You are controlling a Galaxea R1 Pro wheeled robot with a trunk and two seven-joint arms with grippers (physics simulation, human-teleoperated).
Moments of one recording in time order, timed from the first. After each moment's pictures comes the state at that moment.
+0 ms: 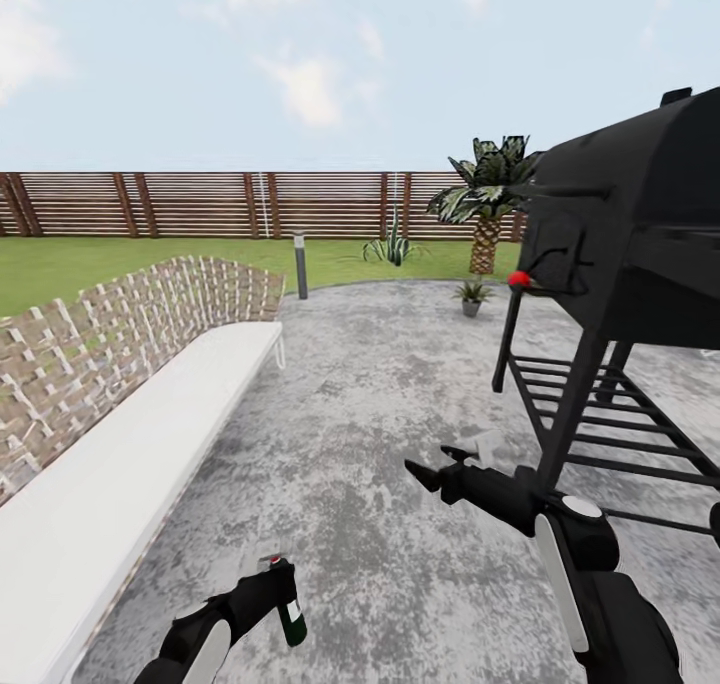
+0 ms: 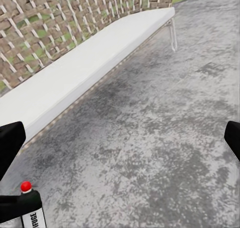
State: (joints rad) left arm -0.19 0.02 -0.18 -1.14 0.51 0.43 -0.05; right arm -0.32 0.02 -0.08 -1.62 -0.02 0.66 0.72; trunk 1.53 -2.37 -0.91
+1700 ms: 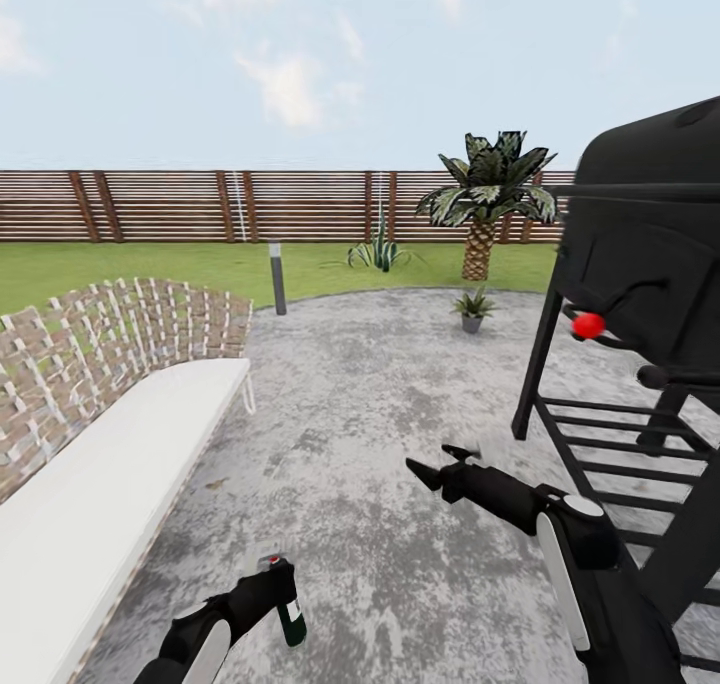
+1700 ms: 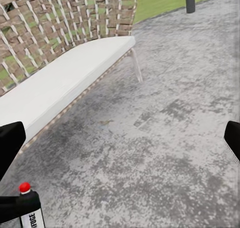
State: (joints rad) left arm -0.19 0.02 -0.18 -1.14 0.50 0.43 -0.05; right arm -0.32 0.02 -0.08 -1.62 -0.02 0.66 0.72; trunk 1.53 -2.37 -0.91
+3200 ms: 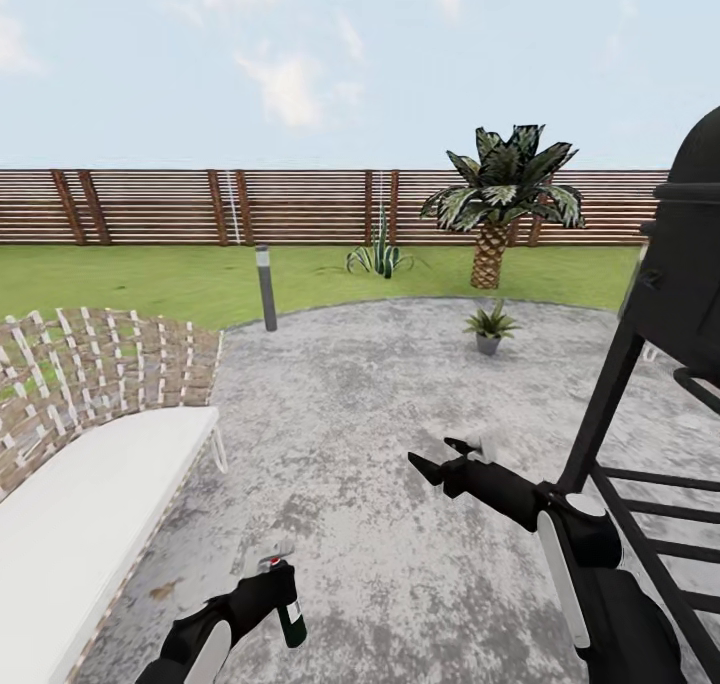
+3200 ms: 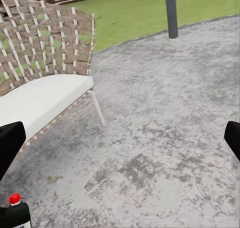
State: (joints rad) left arm -0.20 0.02 -0.18 -1.13 0.50 0.42 -0.05; right arm -0.33 0.02 -0.09 -1.62 -0.02 0.61 0.71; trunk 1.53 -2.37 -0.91
